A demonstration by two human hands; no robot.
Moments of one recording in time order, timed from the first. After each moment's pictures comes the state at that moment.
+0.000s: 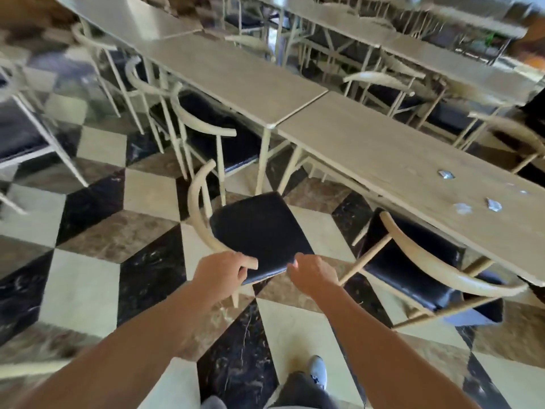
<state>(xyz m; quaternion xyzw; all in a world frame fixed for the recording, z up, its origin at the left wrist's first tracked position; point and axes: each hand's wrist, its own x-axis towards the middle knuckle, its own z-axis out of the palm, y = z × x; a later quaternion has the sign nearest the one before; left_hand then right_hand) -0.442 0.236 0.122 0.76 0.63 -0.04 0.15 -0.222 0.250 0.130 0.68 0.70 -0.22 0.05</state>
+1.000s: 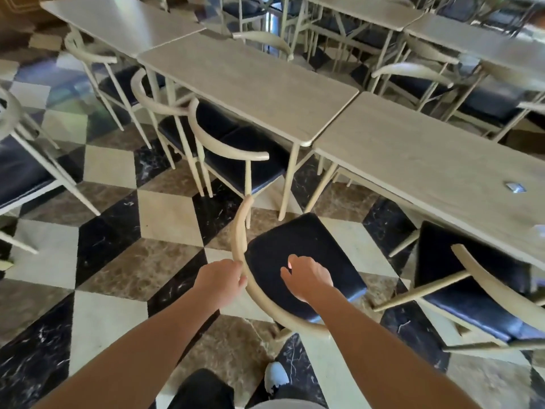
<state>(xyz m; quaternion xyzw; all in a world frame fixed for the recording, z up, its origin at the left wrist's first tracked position) -0.642 0.429 0.100 0.77 0.61 -0.09 0.14 -0.429 0.437 0.108 0.67 0.70 -0.24 0.07</state>
